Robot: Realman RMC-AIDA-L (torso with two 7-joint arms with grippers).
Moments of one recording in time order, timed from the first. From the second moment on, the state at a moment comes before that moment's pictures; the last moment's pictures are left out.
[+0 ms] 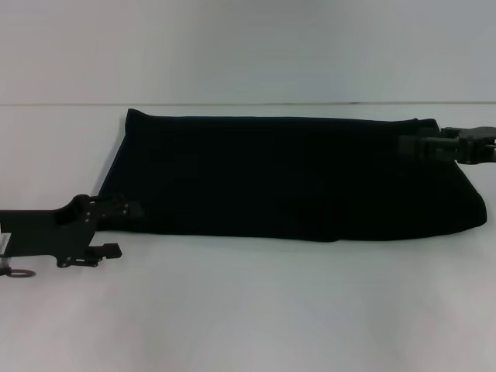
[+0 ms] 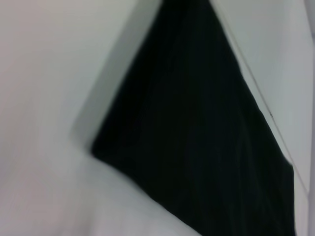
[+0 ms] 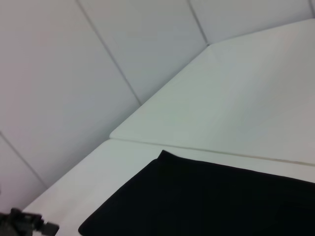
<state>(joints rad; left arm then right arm) -0.60 -2.01 0.37 0.65 2.43 1.49 -2.74 0.70 1.93 -0.44 -0.58 -2.18 -1.50 1.78</state>
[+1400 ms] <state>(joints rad) -0.59 -2.03 0.21 0.51 2.39 1.28 -2.92 0.75 1.96 -0.57 -0.70 -2.15 -1.61 1.75</state>
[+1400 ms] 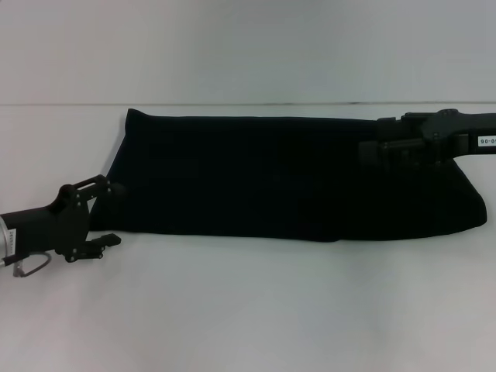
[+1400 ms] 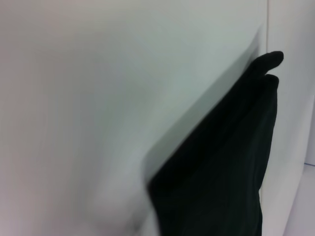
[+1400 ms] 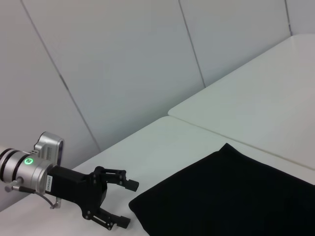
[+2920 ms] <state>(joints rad) -0.59 -2.03 0.22 0.51 2.40 1.20 -2.93 0.75 1.97 -0.57 -0.70 -2.13 -1.61 1.76</state>
